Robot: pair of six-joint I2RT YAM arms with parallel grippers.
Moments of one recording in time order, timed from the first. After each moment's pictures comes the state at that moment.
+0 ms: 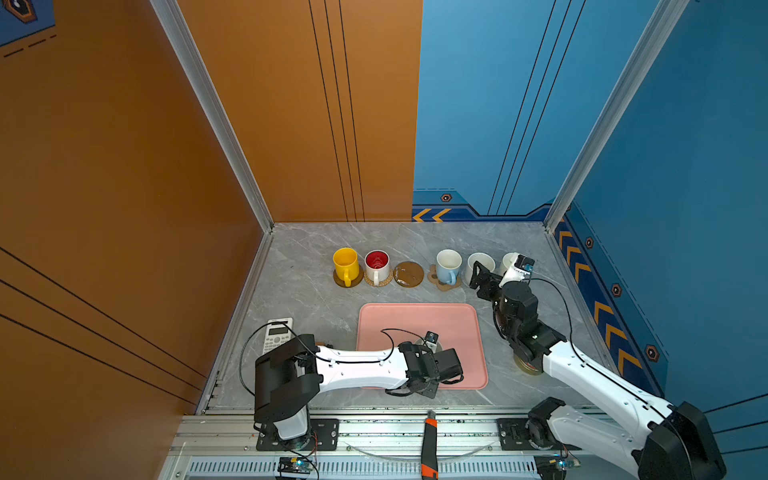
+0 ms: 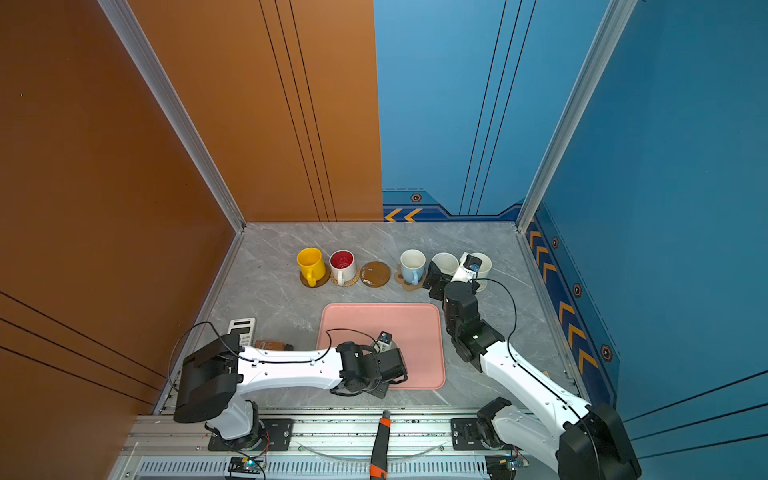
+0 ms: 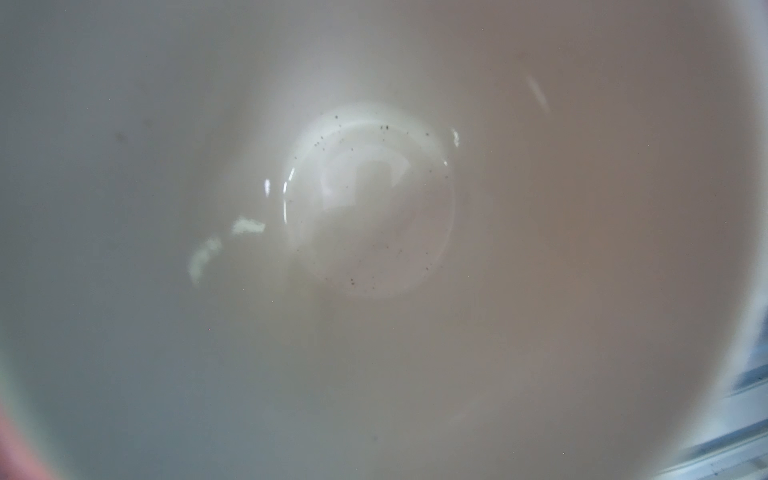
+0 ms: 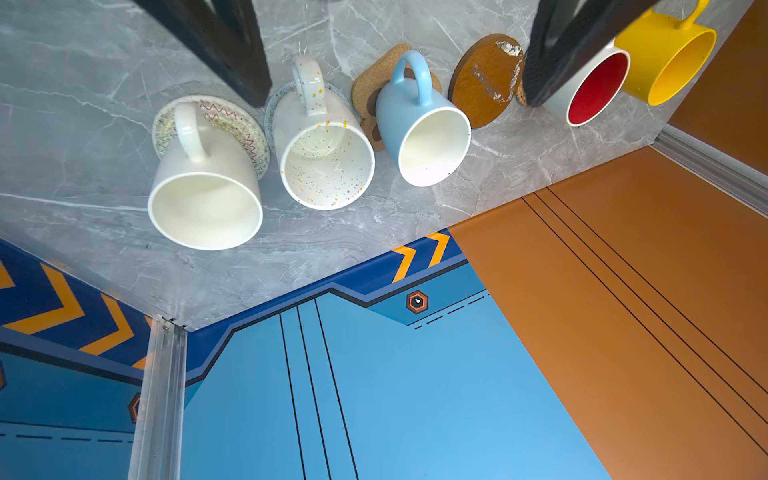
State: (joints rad) left arm -1.29 1.69 1.09 -0.74 -0.22 -0.91; right arm 0.51 1.04 0.61 0.22 0.51 0.52
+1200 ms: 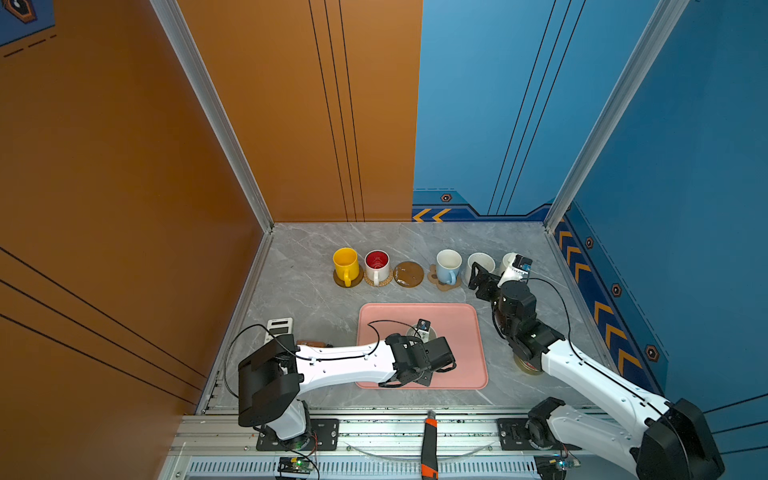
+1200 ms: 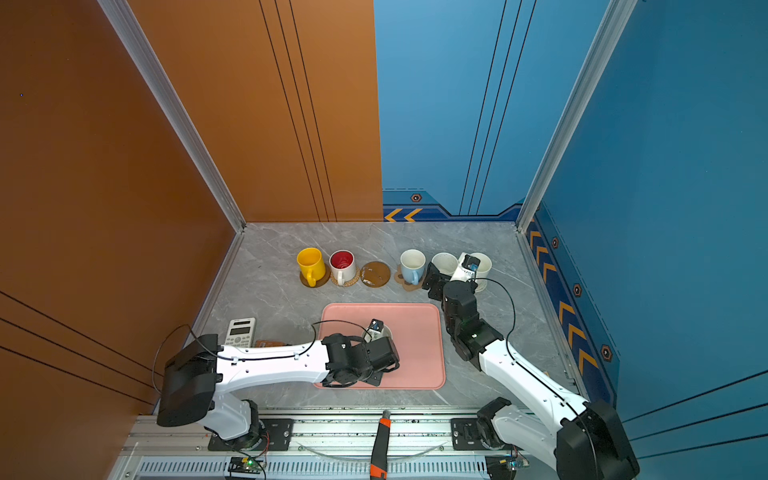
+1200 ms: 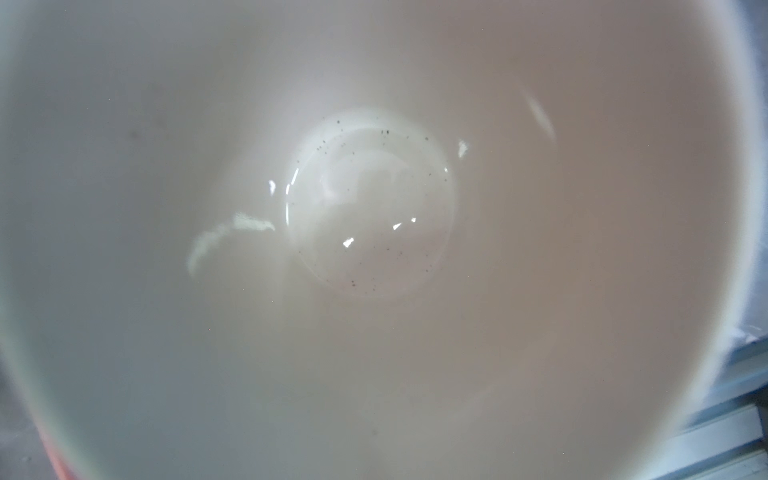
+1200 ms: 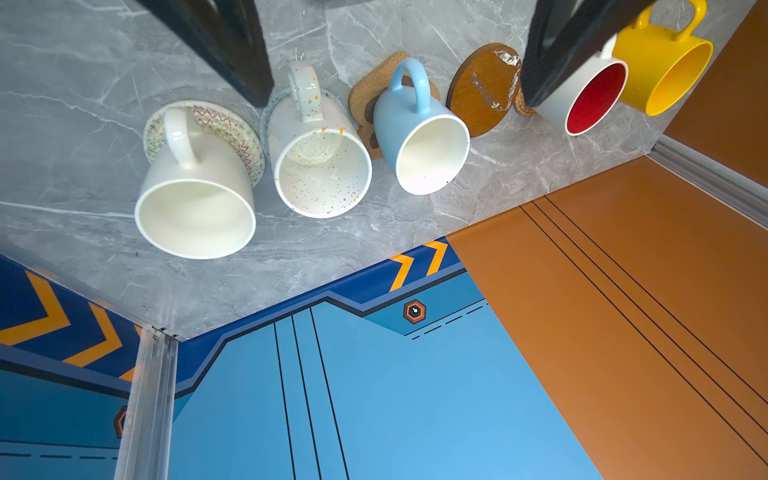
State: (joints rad) left arm -1.22 1.59 1.07 -0.73 -0.29 -0.89; right arm 0.50 1.06 0.61 0.22 0.48 0.52
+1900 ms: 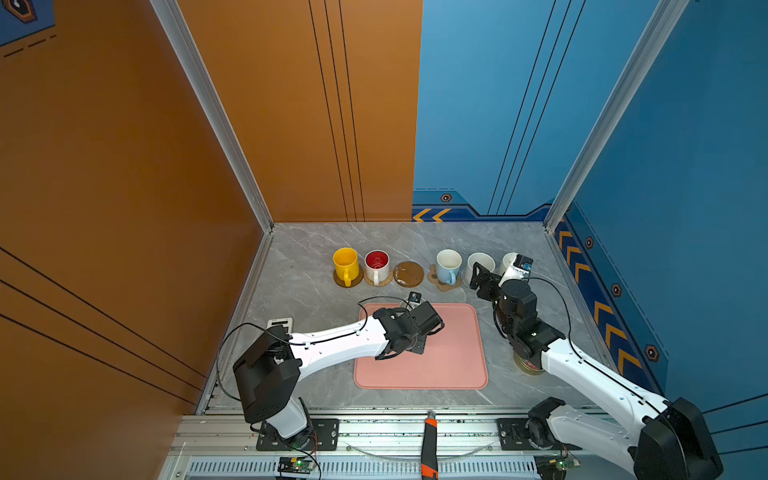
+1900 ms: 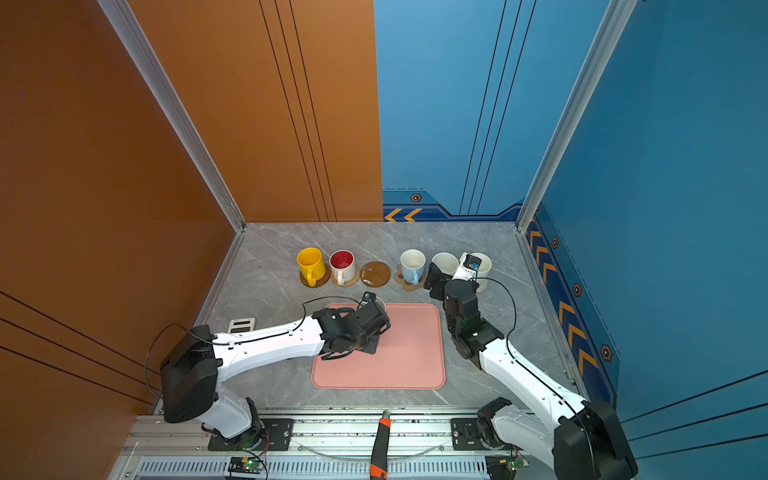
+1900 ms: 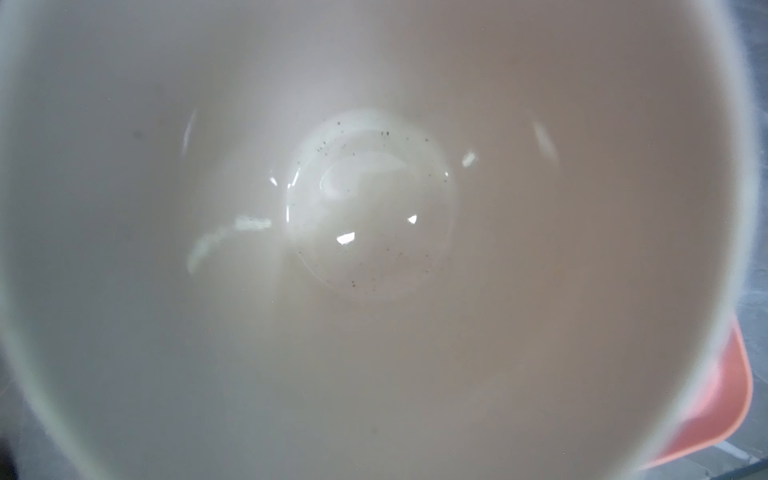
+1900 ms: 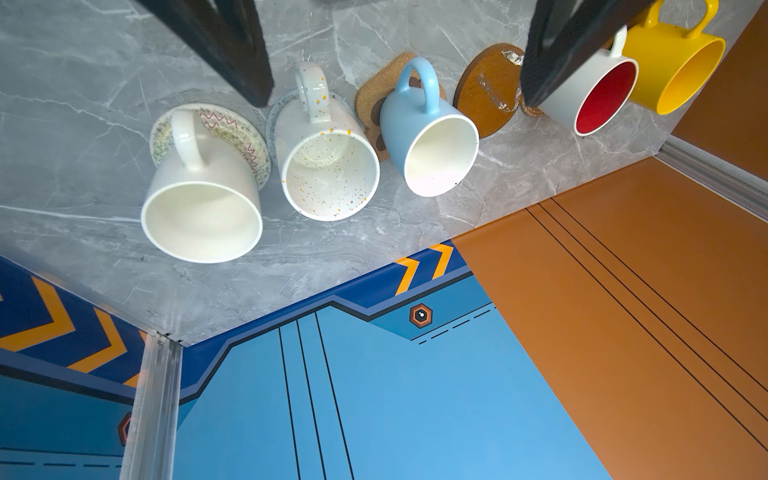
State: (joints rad) left arm -1.02 1.60 1.13 -0.68 -0.29 -0.71; right arm 0.47 1.07 0.61 0.21 0.46 0.53
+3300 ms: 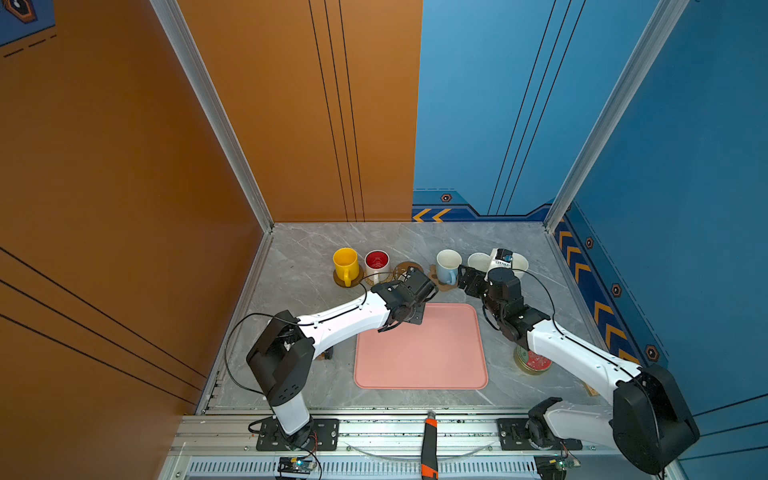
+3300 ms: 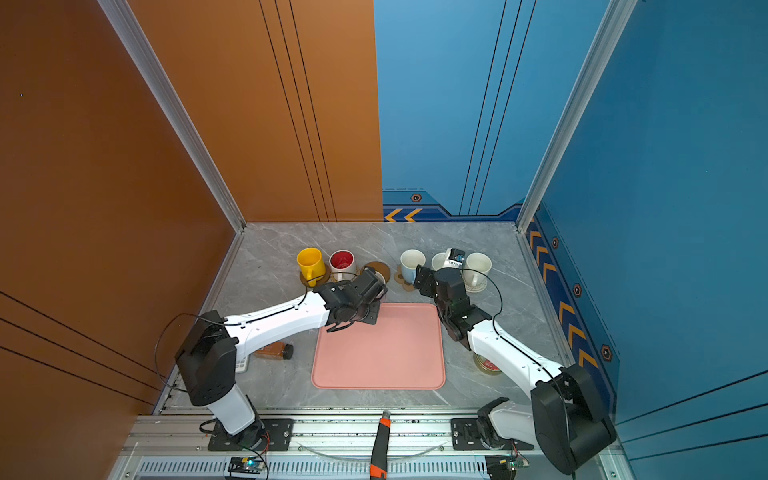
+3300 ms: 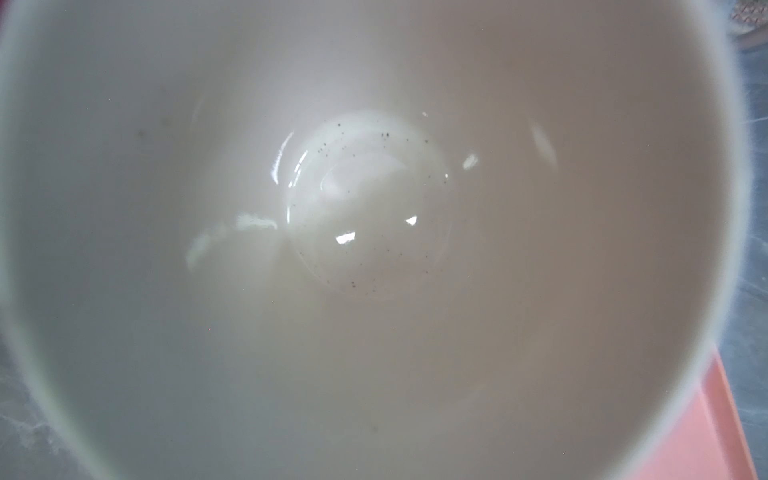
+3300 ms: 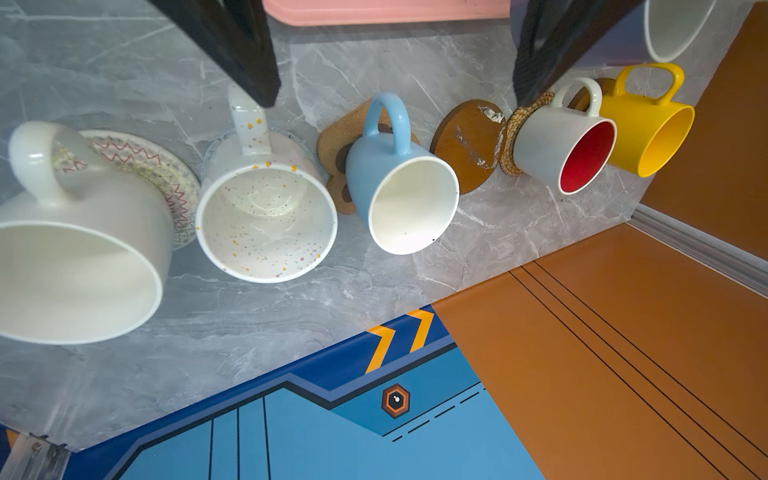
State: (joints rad) left arm -0.84 1.71 1.30 -0.65 -0.26 -0.55; right arm 0.45 1.26 0.71 0.14 0.27 0.59
